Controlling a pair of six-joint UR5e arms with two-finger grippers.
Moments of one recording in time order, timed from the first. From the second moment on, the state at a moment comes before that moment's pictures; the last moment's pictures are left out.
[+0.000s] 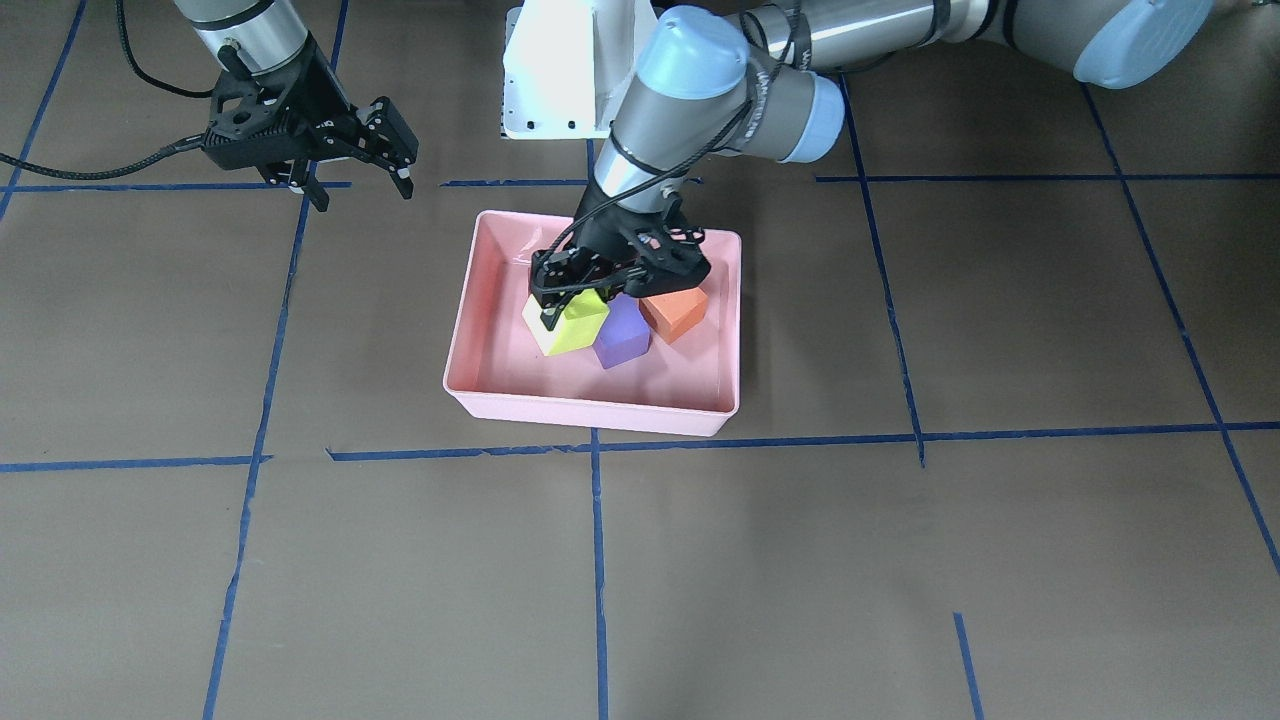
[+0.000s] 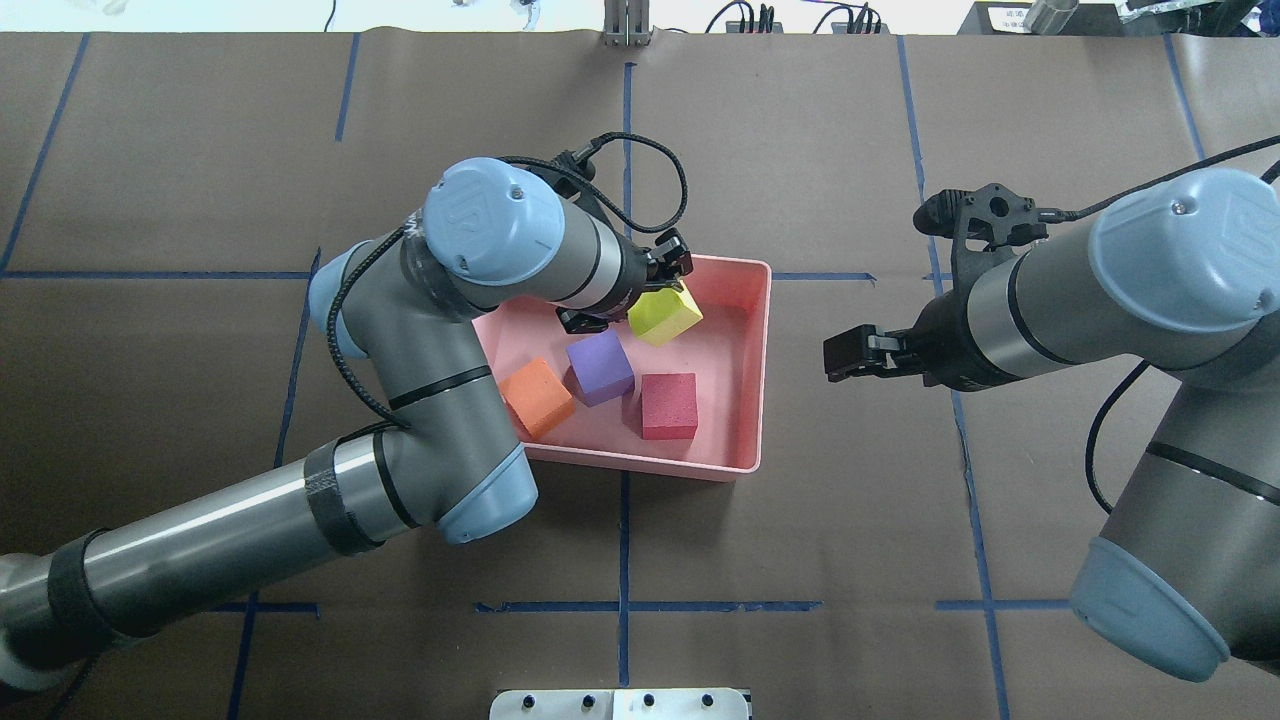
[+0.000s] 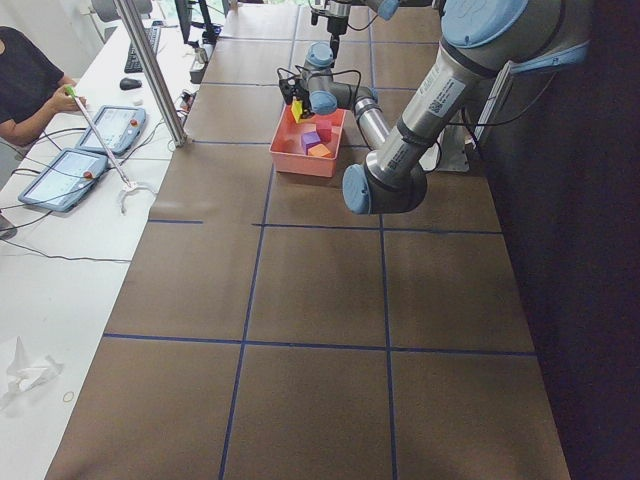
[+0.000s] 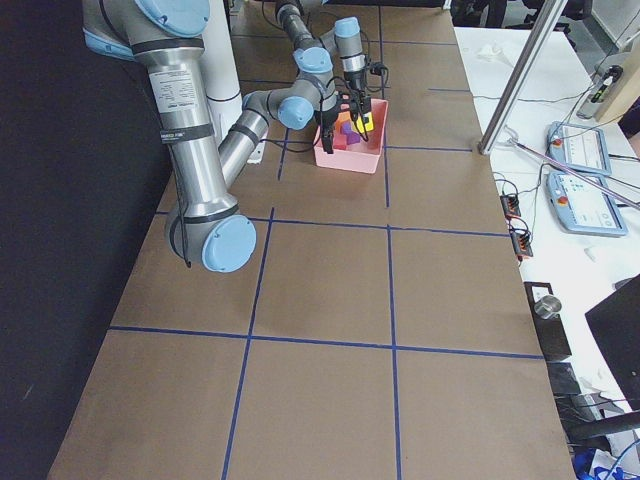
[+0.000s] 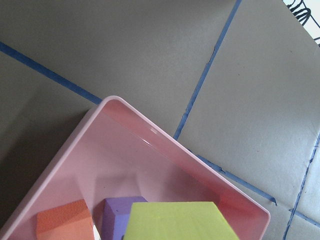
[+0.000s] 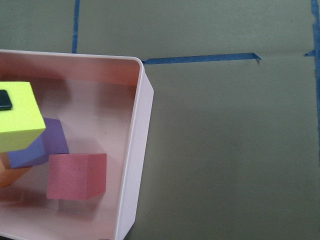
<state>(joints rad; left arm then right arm) -0.55 -2.41 -1.48 -2.02 -1.78 -1.78 0.65 -1.32 2.20 -1.55 1.95 1.18</state>
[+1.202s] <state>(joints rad) -0.61 -2.20 -1.69 -2.08 -1.82 -1.67 0.70 -1.37 2.20 -1.55 1.96 1.14</state>
